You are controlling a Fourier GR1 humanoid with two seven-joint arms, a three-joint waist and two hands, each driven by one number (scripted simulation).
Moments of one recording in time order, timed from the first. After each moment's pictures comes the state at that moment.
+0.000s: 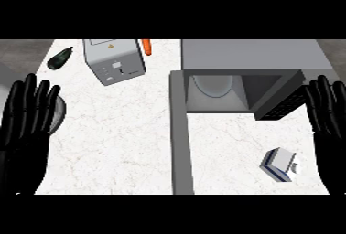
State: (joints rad) left arm 0.01 0.04 -0.01 -2.10 0.01 -0.02 0.00; right arm 0.01 -0.08 0.00 -2.10 0.02 0.04 0.00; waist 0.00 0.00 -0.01
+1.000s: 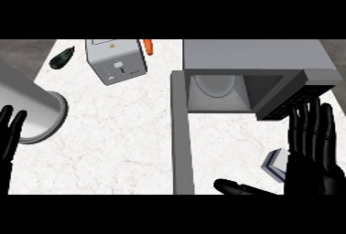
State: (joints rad) left arm 0.19 0.07 0.13 -2.23 0.24 -0.10 0.11; right arm 0.13 0.00 0.34 -2.17 0.22 -0.45 0.07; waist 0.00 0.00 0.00
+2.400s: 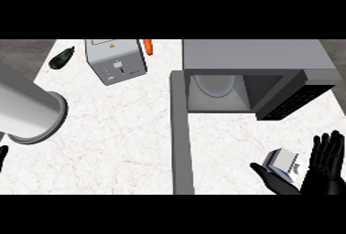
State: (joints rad) left arm 0.43 0.02 0.22 -2.28 0.33 -0.30 -0.01; right arm 0.31 -0.01 0.04 -1.81 -0.04 -0.48 -0.32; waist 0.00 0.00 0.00
